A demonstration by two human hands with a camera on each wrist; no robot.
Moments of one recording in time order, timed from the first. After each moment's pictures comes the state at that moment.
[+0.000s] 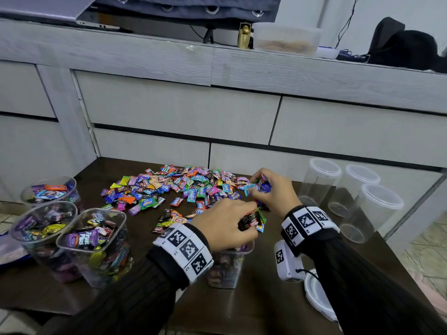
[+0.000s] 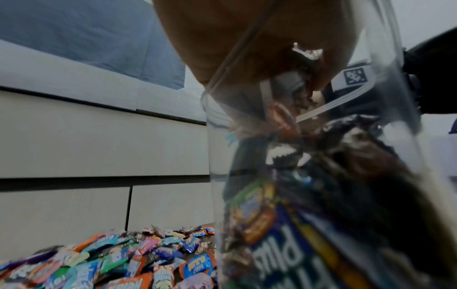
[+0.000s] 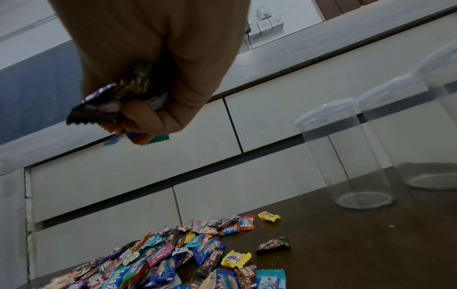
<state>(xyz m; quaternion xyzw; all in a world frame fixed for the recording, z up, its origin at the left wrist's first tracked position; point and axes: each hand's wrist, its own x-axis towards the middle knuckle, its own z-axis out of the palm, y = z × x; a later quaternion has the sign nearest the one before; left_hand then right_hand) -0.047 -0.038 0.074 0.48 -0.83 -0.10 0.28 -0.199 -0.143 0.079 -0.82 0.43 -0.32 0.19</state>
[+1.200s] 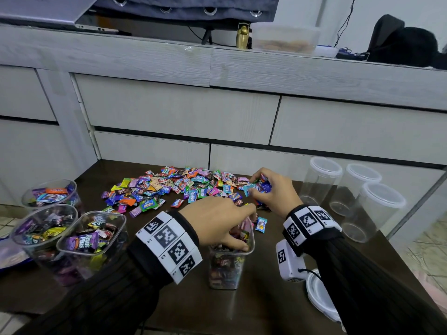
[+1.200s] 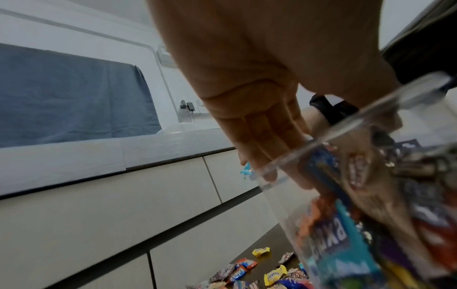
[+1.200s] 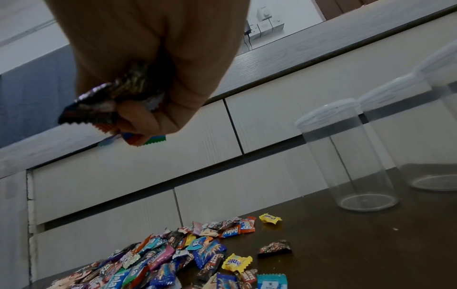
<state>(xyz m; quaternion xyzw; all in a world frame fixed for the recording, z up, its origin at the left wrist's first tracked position) -0.028 -0.045 0.095 0.47 -0.88 0.02 0.03 -0.201 -0.148 0.078 -0.83 0.41 -0.33 0.20</state>
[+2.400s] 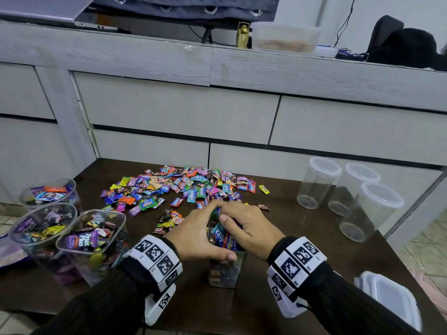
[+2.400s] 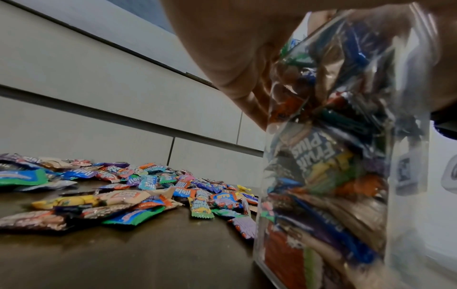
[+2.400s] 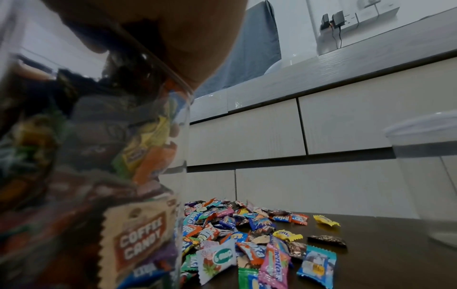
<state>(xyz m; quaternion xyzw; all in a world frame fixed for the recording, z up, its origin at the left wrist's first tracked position) 0.002 -0.027 0.039 0.55 -0.71 -0.30 0.30 -0.172 -0.066 0.070 -0.92 0.20 -0.28 0.19</state>
